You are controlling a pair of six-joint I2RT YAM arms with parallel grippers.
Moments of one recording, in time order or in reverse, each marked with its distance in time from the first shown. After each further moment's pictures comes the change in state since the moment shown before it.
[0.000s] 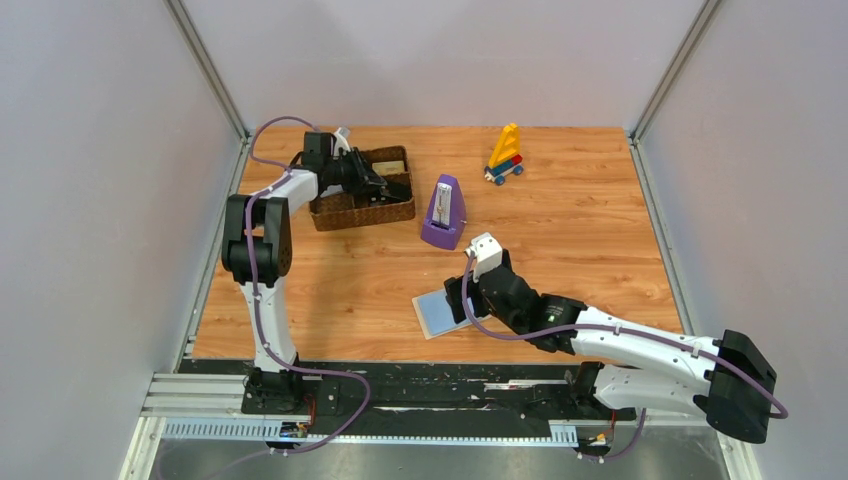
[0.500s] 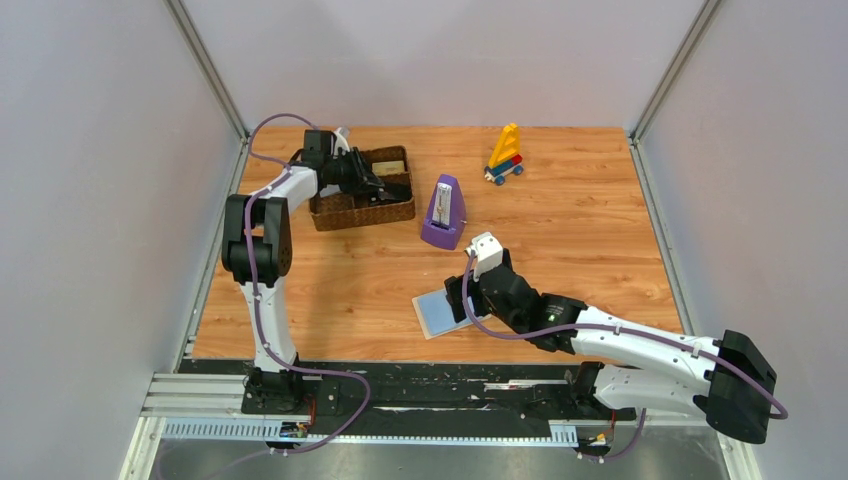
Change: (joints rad) left arm 0.000 0.000 0.038 -0.087 -0.058 0.060; right arm -0.006 0.000 0.002 0.001 0.000 0.000
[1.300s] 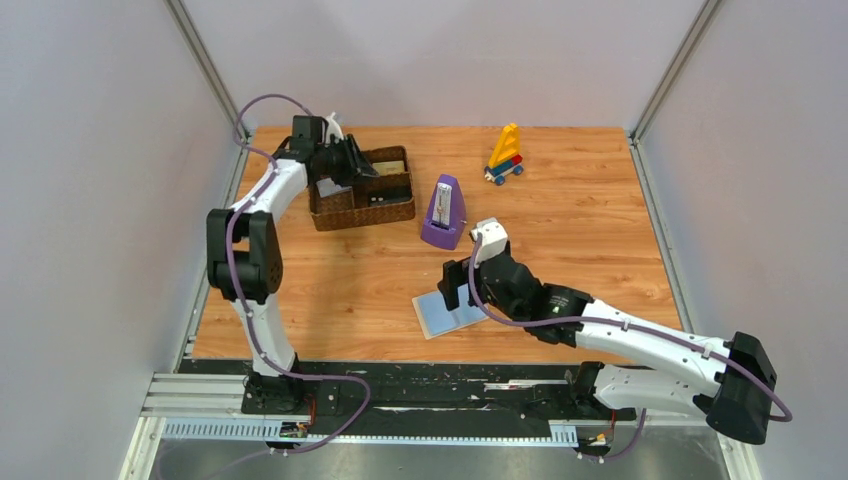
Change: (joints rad) left arm -0.001 -0.112 0.035 -0.168 -0.039 0.076; right arm -0.005 0.000 0.098 -0.059 -0.018 0.094
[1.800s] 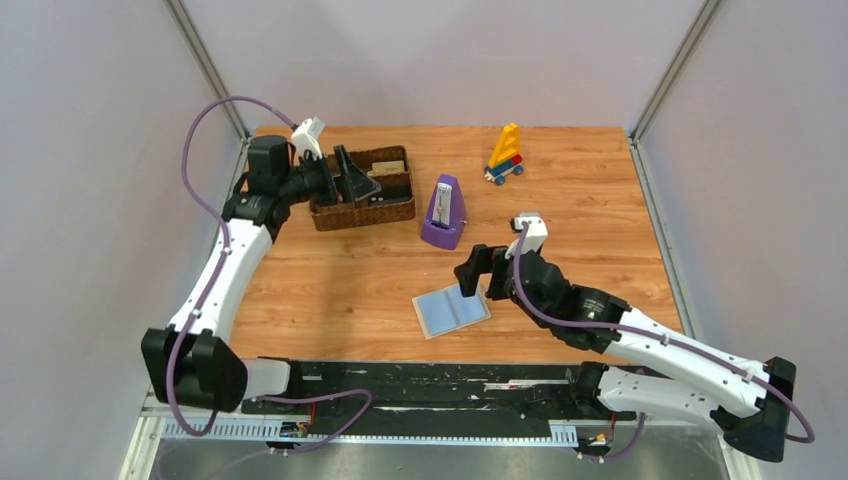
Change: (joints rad) left arm -0.025 -0.655 -0.324 -0.007 0.089 0.066; right arm 0.000 -0.140 0.083 -0.173 0.103 0.245
